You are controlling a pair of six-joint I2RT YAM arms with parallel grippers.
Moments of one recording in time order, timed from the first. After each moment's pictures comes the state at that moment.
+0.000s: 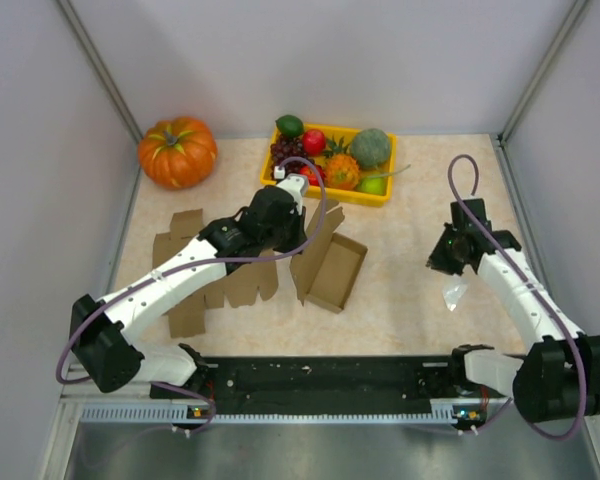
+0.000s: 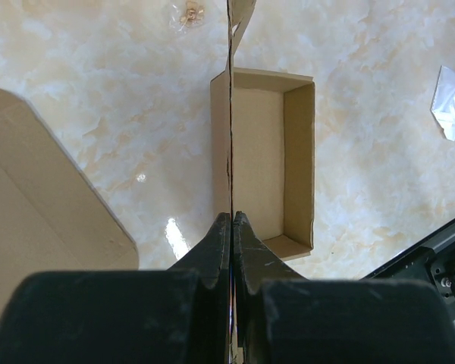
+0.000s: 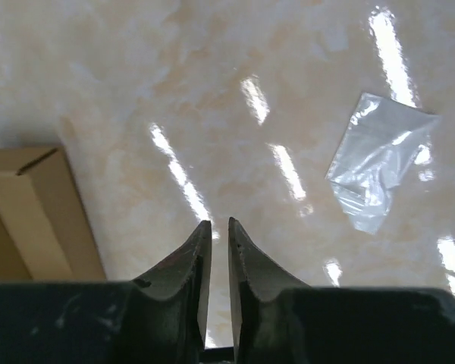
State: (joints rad) left arm -0.77 1.34 1.19 -0.54 -0.06 -0.42; right arm 0.07 1.15 0.81 -0.74 0.04 0.63
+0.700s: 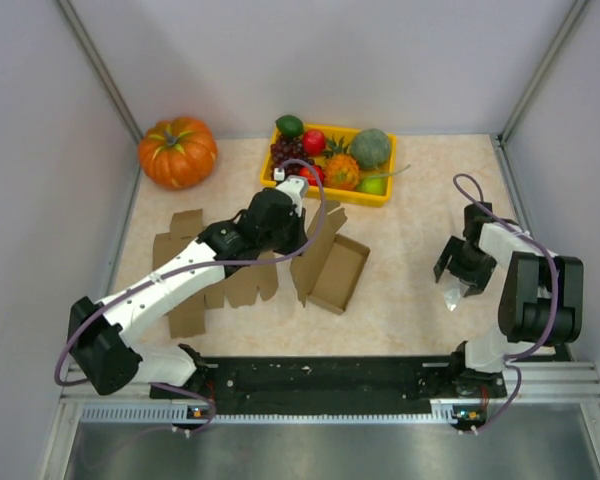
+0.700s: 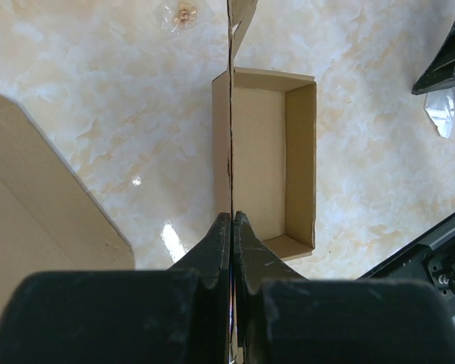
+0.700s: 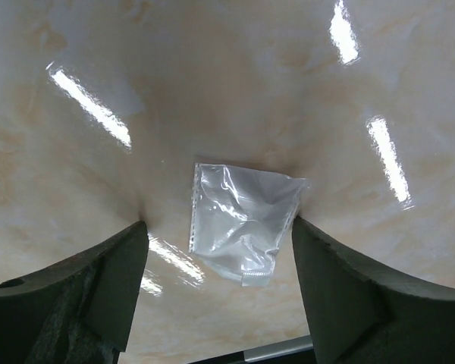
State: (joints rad) left arm -0.77 1.33 1.16 -0.50 -0.05 -0.42; right arm -0.12 1.56 0.87 -0.75 0.09 0.44
